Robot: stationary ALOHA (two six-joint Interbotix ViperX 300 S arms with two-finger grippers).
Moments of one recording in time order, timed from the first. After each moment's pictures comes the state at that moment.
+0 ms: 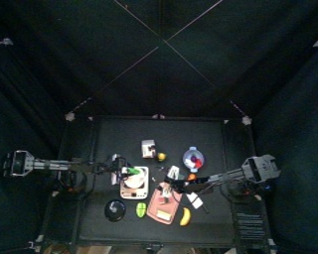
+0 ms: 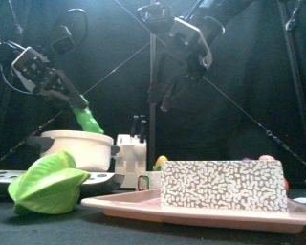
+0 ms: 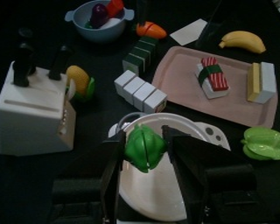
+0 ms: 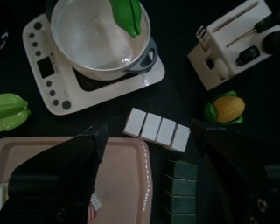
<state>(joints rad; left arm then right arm) 0.14 -0.54 1.13 0.44 -0.14 -0.33 0.19 0.00 0.39 -0.79 0.67 0.99</state>
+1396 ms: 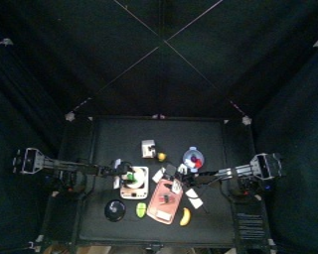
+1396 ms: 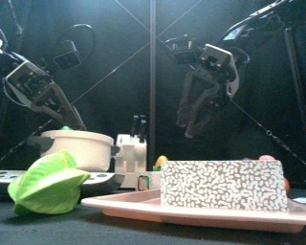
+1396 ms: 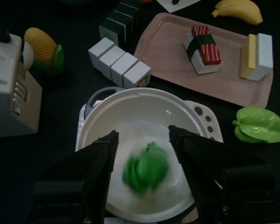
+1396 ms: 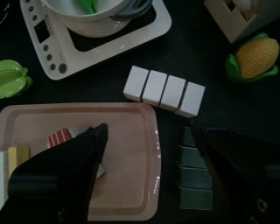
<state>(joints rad) 0.08 -0.36 1.12 0.39 -0.21 -0.34 0.07 -0.10 0.64 -0.65 0.38 1.00</state>
